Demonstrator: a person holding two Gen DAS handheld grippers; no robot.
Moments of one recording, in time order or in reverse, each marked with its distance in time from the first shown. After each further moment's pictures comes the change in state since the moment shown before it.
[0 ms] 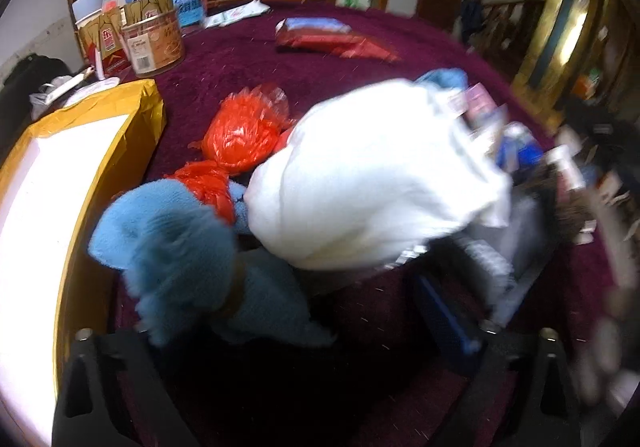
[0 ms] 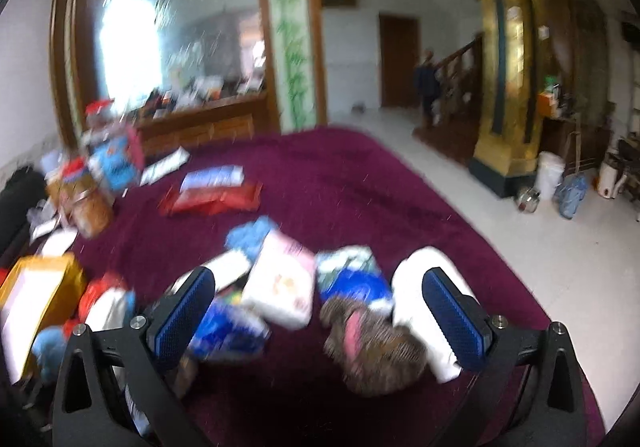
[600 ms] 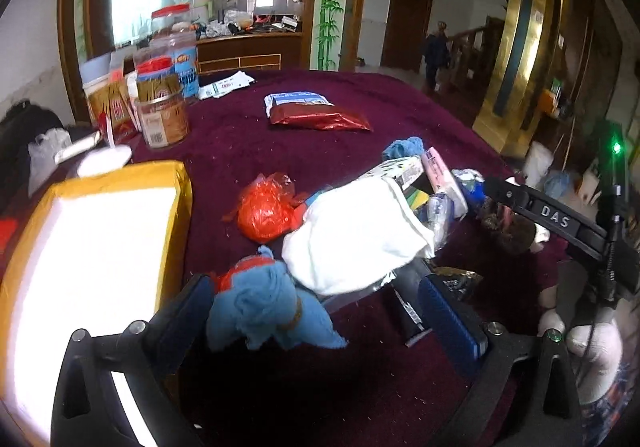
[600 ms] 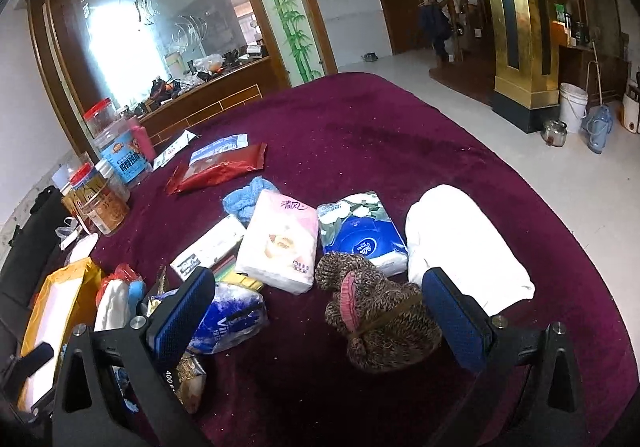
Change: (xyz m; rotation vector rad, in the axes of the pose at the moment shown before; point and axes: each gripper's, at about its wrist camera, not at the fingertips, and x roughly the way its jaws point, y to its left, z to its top) left arm -0.072 0.025 -0.006 0.065 -0.220 -0.116; right arm 0.027 -0.026 -0.009 0.133 0.202 0.136
